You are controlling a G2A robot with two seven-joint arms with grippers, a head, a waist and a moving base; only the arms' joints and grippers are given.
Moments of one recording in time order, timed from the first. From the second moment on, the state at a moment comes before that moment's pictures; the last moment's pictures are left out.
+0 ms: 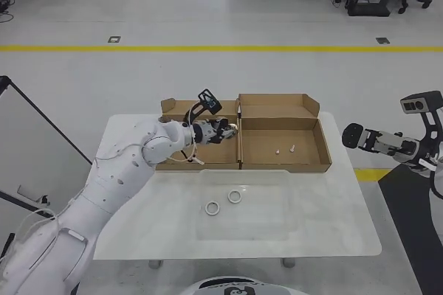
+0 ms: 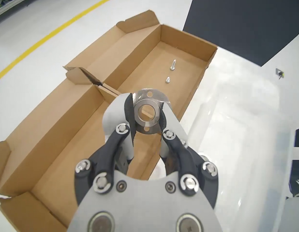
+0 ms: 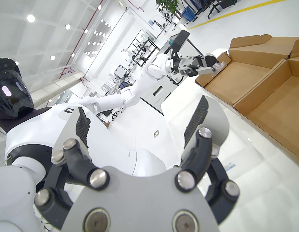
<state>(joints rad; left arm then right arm) 0.79 -1.16 -0.75 -1.27 0.75 -0.50 -0.50 -1.42 -0.87 1.80 -1.55 0.76 -0.39 1.43</state>
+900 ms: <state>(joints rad) 0.63 -1.34 -0.49 -0.81 1.10 -0.41 -0.34 -1.42 -0.87 1.80 -1.55 0.76 -0.39 1.43</state>
